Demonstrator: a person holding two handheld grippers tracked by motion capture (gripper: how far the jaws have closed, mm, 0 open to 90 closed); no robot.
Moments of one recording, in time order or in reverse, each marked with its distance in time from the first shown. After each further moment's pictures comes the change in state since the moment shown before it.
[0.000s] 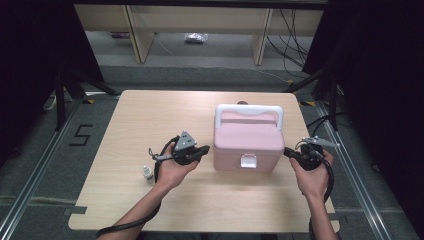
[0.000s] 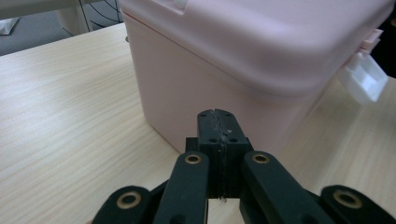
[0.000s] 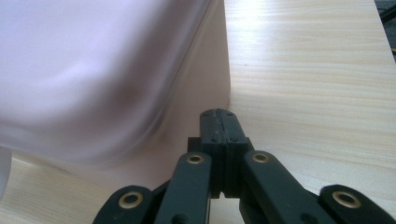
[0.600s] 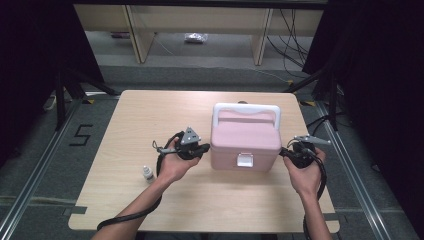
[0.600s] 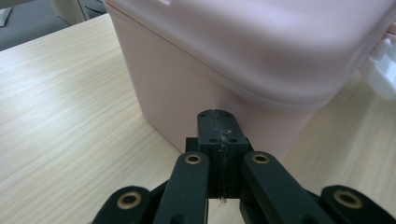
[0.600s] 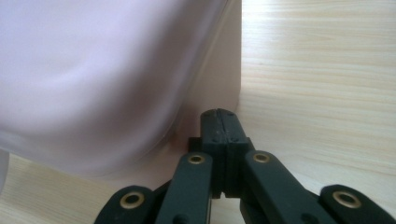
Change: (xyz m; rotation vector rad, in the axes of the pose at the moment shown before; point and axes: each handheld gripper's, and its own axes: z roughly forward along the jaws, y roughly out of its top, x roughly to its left) left arm 0.011 0.008 0.006 0.086 0.003 0.048; right arm 0.015 0.004 0.014 0.017 0.016 -0.025
